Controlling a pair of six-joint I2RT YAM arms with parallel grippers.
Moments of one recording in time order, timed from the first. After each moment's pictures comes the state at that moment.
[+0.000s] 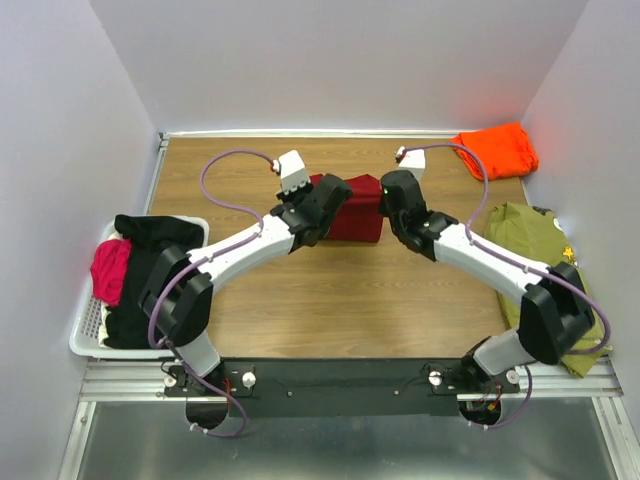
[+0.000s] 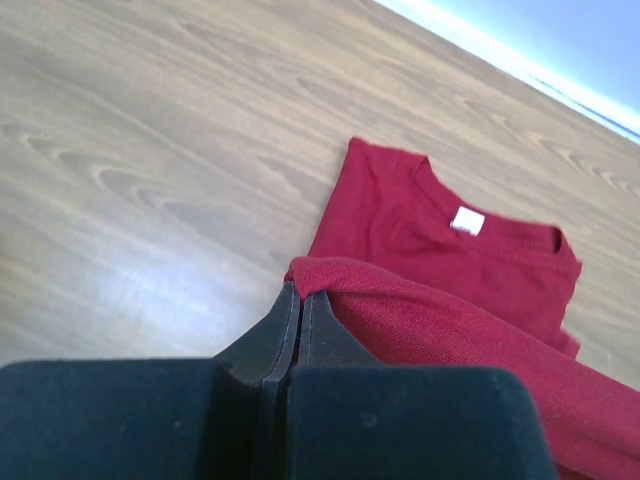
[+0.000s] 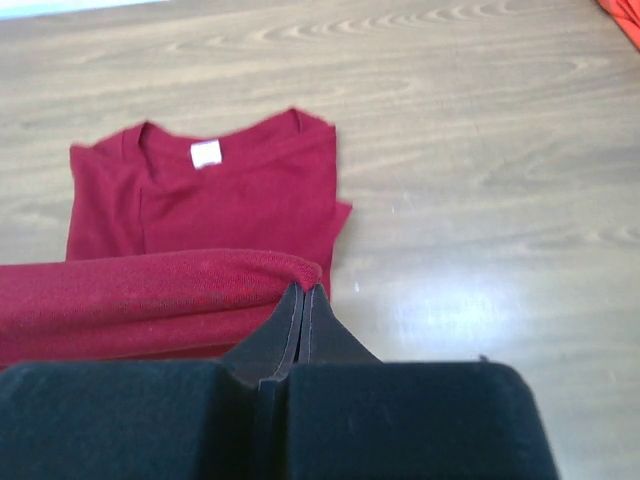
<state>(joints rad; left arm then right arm) -0.78 1.64 1.27 -0.39 -0.98 -0.92 0.65 1.46 1.05 -0.07 0.61 0.37</state>
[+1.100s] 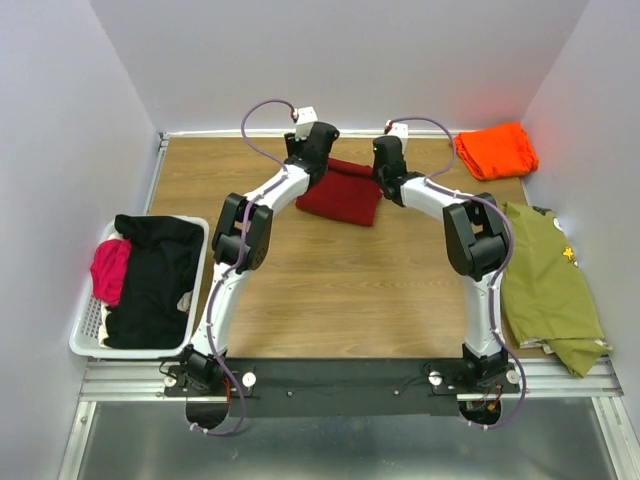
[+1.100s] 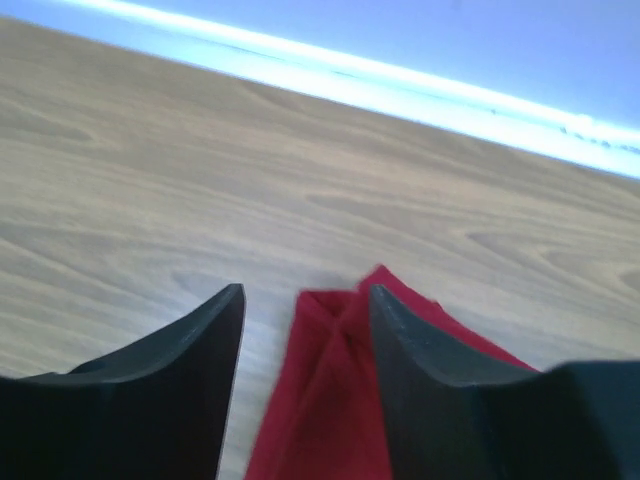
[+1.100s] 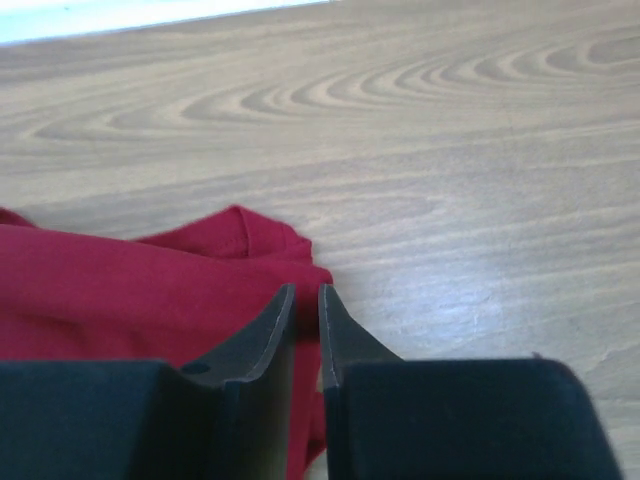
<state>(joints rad) -0.48 2.44 2.05 -0.15 -0.68 -0.40 0.40 2.18 1.57 0.08 0.42 0.29</state>
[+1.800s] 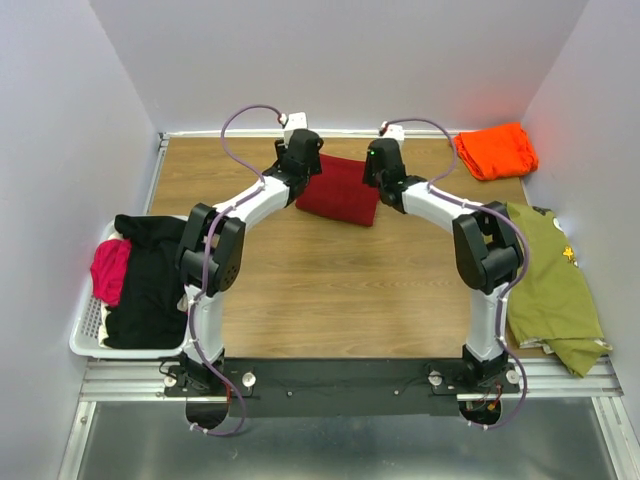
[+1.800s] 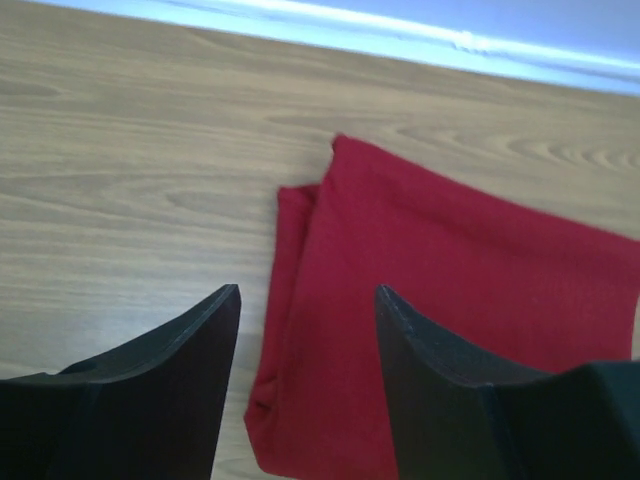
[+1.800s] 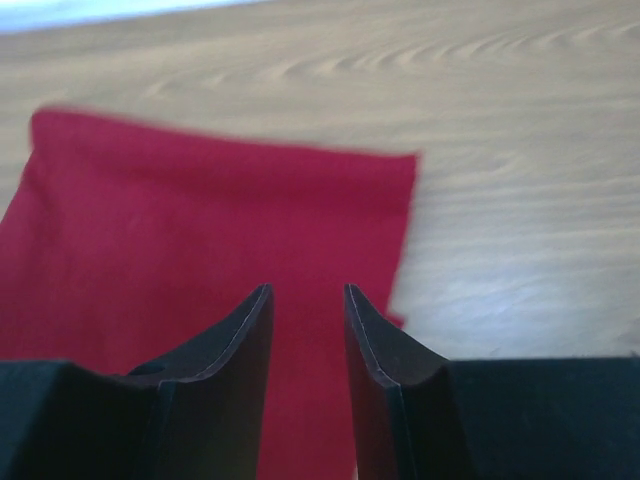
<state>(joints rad) -0.47 2.05 1.60 -0.03 -0.45 -0.39 0.44 2.04 1.48 0.06 0.36 0.33</state>
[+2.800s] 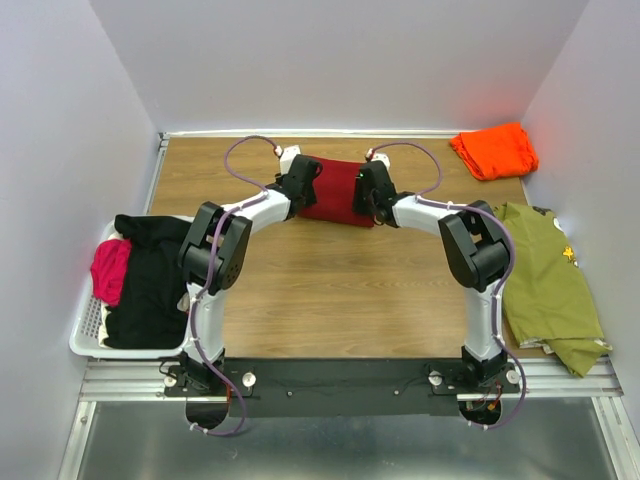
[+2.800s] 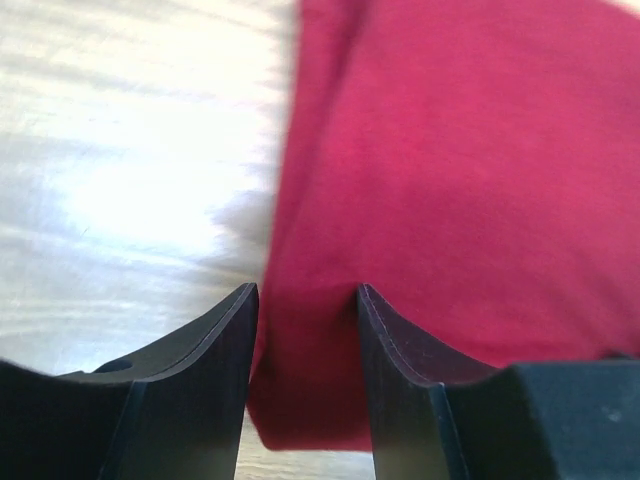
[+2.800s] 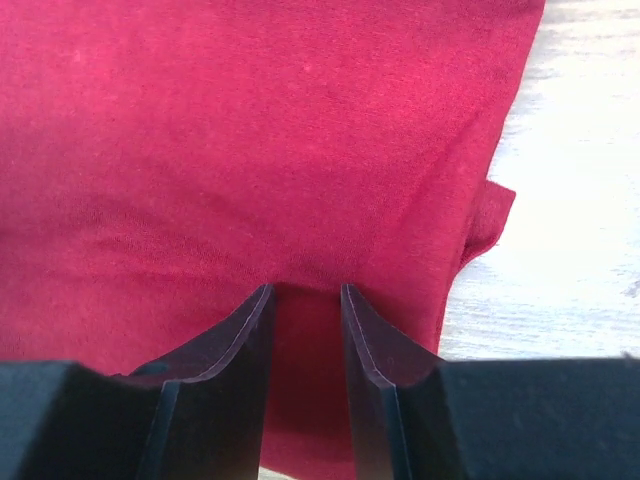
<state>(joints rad) -0.47 2.06 1.43 -0.11 -0.35 -0.57 0.51 2.08 1.36 0.04 0.21 0.41</state>
